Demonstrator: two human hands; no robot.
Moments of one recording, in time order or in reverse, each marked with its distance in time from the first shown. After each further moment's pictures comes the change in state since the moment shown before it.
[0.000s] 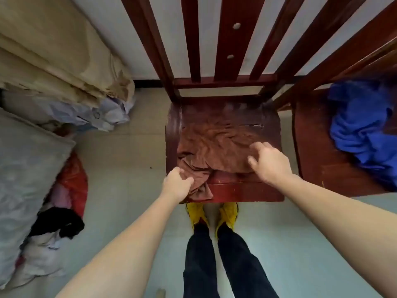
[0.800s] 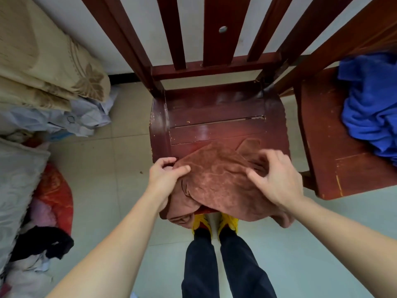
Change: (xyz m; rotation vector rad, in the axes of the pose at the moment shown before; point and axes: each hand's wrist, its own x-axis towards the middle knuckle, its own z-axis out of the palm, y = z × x) left_hand 0.053 0.015 -0.002 -0.632 0.019 -0.043; right_hand -0.007 0.026 0.056 0.117 0.140 0.150
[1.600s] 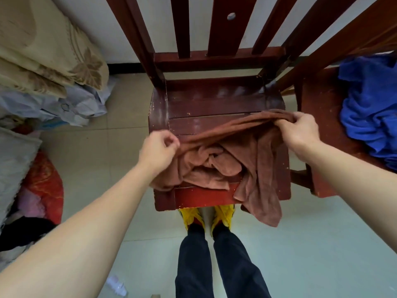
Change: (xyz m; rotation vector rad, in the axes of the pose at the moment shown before) left_hand 0.024 0.032 -0.010 0.705 -0.013 0.462; right_hand 0.083 0.002 -0.048 0.401 0.123 0.349
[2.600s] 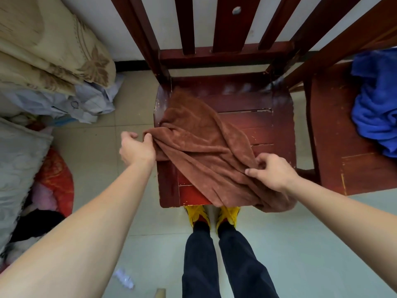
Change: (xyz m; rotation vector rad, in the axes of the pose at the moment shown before) left_hand 0.016 -0.039 -0.002 -0.239 0.590 -0.507; right_hand -0.058 0.043 0.037 -0.408 -0.493 -0.169
